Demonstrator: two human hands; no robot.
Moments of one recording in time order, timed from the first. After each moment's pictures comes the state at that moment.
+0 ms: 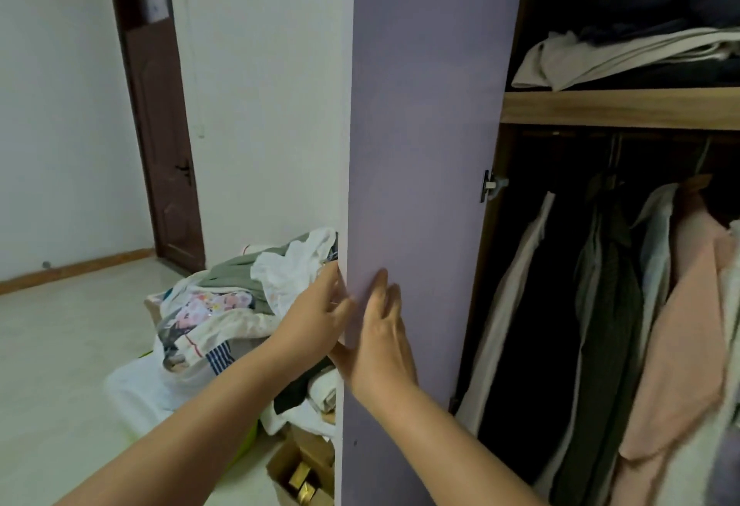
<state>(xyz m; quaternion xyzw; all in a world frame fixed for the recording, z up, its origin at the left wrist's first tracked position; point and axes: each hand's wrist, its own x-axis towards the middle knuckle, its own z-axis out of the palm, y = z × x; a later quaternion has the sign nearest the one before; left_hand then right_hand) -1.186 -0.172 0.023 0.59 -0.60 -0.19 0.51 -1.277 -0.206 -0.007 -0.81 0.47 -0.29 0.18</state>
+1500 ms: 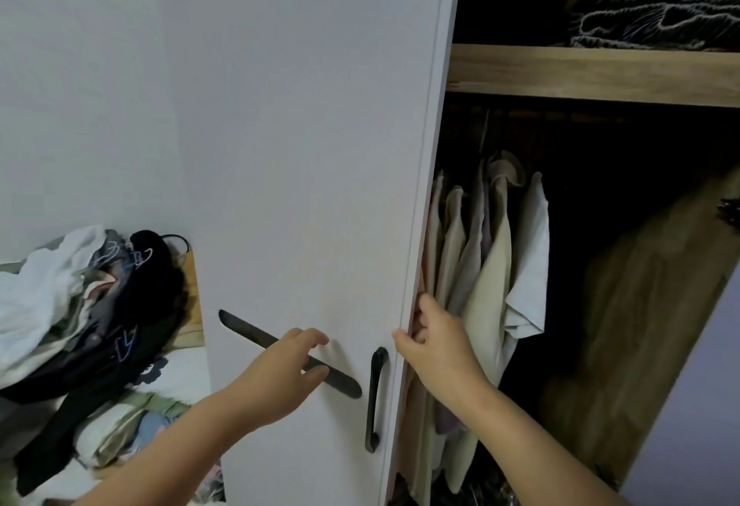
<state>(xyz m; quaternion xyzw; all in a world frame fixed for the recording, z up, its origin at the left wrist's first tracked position) -1.475 -0.343 -0.058 0.55 -0.78 -0.17 0.23 -1.676 -0.323 -0.029 -0.67 0.57 -0.42 0.21</state>
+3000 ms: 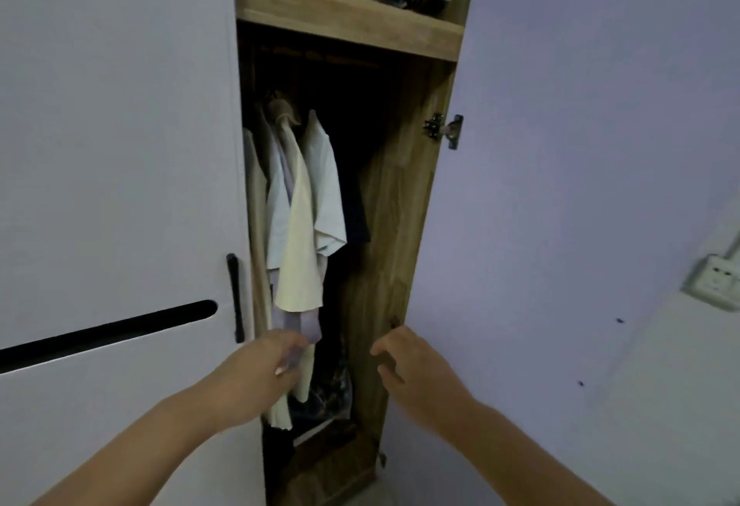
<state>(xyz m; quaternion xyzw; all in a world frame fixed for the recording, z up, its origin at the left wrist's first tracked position) -1.551 -0.338 -0.081 0.23 -0.94 -0.24 0.06 -1.711 -0.175 -0.093 -0.57 0.78 -0.26 0.01</state>
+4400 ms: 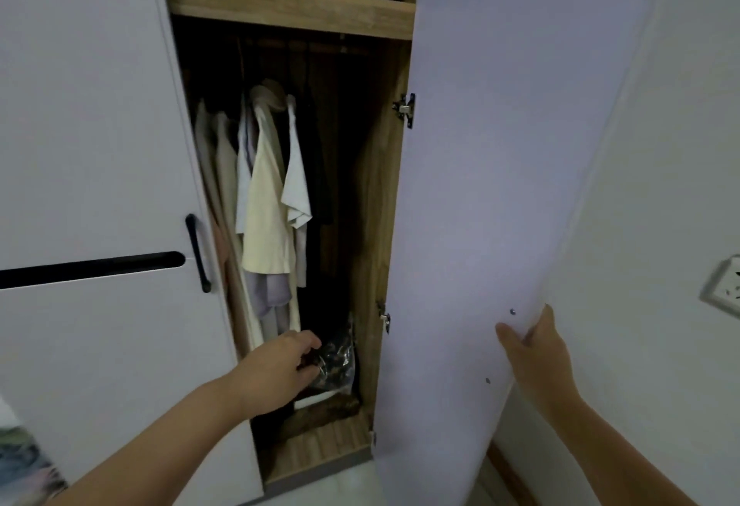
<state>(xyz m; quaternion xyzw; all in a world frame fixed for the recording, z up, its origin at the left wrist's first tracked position) -1.642 -0.175 -0.101 0.32 -0.93 -0.20 0.05 -1.890 0.010 -0.095 -0.27 0.81 -0.52 0.05</state>
